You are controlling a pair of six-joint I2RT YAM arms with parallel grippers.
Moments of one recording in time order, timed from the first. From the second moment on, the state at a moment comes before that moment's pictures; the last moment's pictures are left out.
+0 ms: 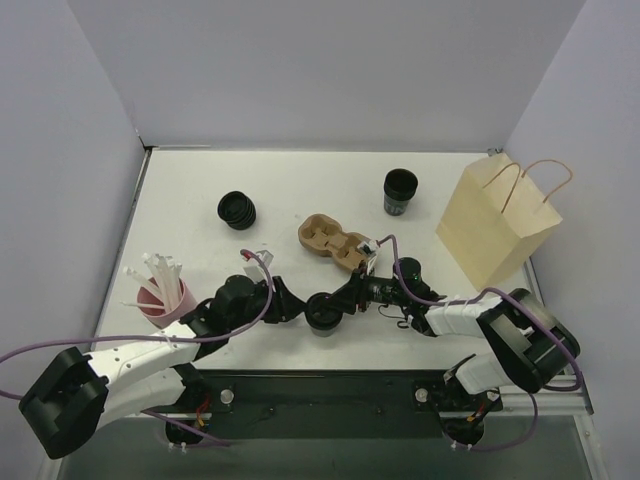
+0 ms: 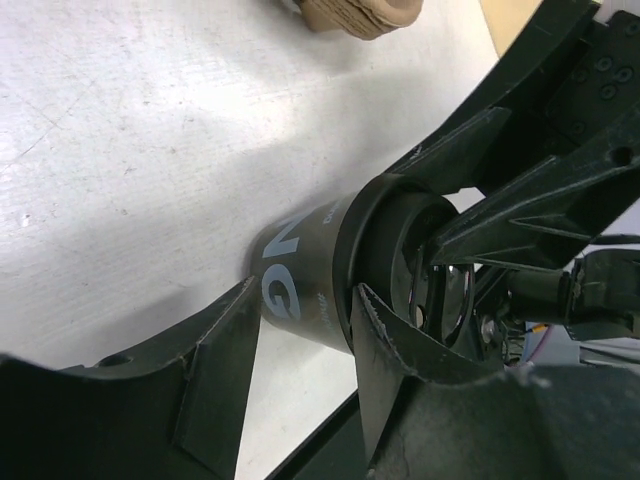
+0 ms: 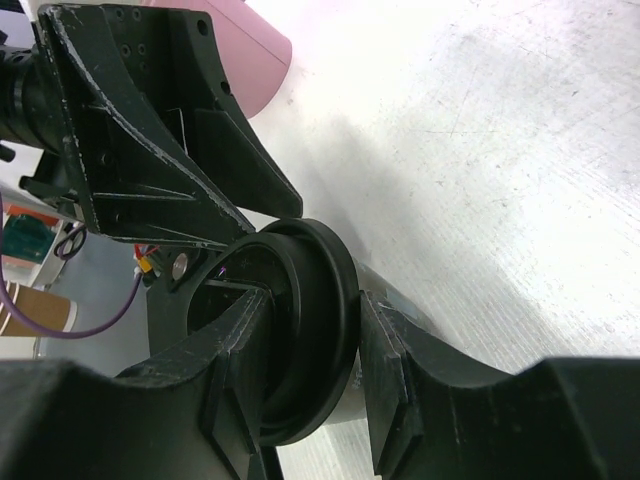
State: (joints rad) left arm -0.79 1.02 0.30 0.24 0.11 -0.84; right arm 0.60 1.44 0.29 0.84 -0.67 0.55
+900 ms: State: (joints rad) left arm -0.88 0.91 0.48 -0.15 0.06 -0.86; right arm 0.84 1.23 0.25 0.67 -0.17 0.77
